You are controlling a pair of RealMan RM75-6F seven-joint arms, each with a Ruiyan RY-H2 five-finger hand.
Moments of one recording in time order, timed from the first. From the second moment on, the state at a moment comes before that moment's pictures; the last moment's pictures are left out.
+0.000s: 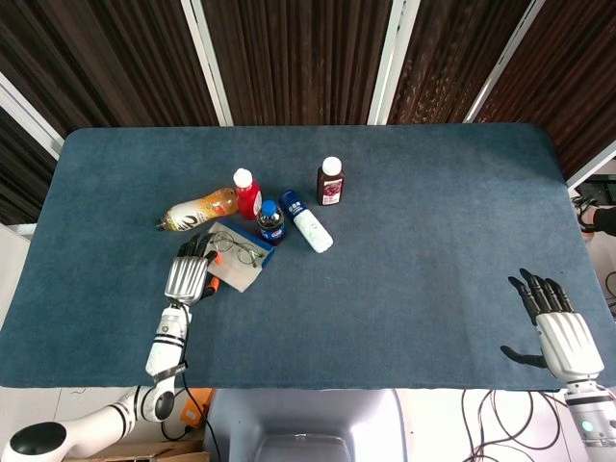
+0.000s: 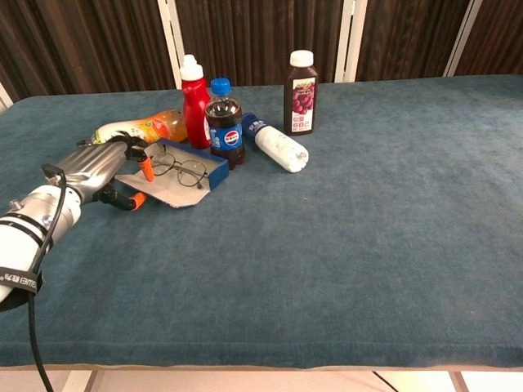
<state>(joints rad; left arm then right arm) -0.66 -1.93 -0.25 -0.88 1.21 1.09 0.20 0.11 -1.07 0.02 -1.63 -1.52 1.40 0.02</state>
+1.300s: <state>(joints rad) -0.53 -1.71 -0.19 -1.22 1.27 1.22 0.27 0.11 -1.07 0.01 -1.64 -1.53 1.40 0.00</state>
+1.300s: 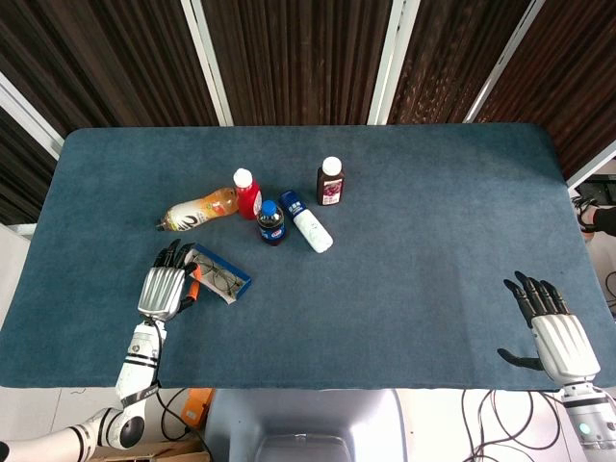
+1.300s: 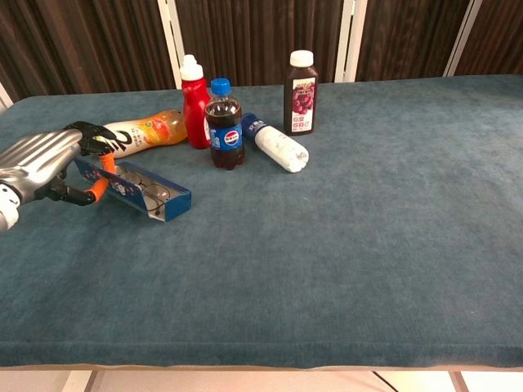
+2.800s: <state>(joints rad) -0.68 -1.84 -0.30 -1.06 1.07 1.07 0.40 0.11 -1.06 0.02 -1.63 -1.53 1.40 0.03</state>
